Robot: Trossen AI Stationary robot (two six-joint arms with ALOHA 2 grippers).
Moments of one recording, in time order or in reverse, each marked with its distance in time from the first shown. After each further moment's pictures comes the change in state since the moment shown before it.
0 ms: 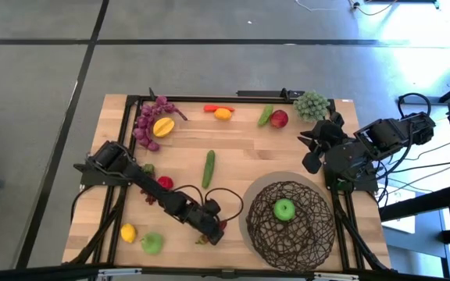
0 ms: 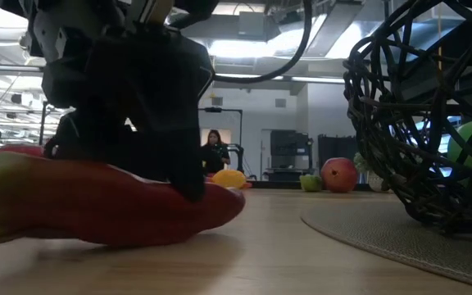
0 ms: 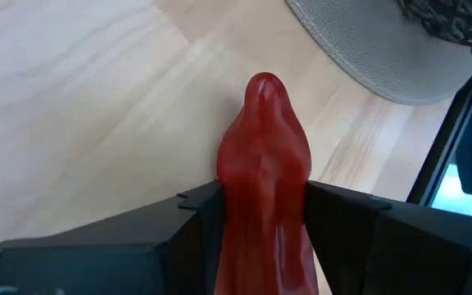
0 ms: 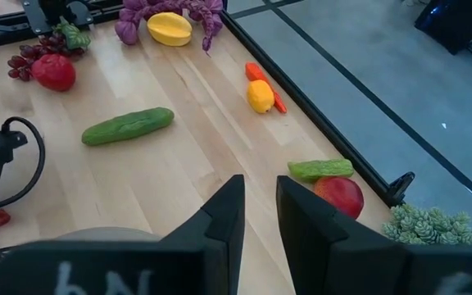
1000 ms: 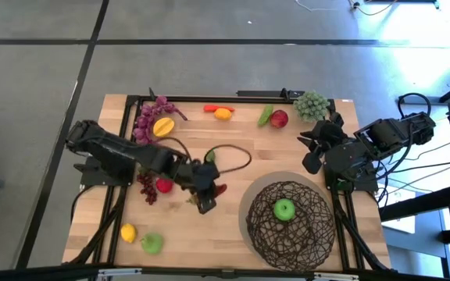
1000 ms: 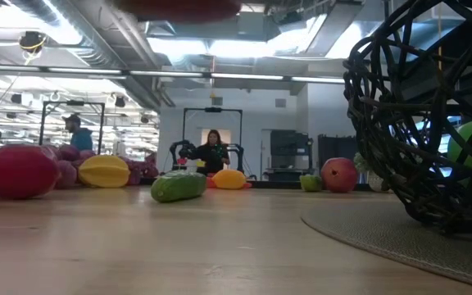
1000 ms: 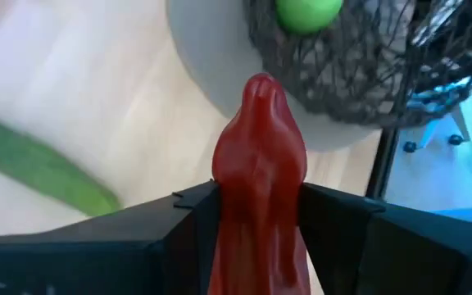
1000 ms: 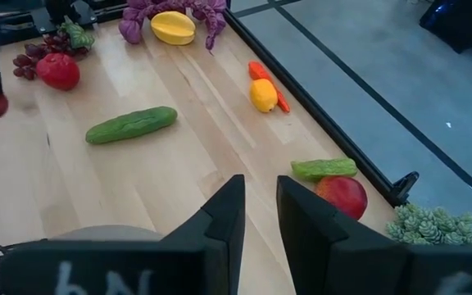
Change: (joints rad) left arm 0.224 -0.350 0.374 -0.653 0.040 0.590; right arm 0.000 -0.001 0.000 0.005 -0.010 -0.003
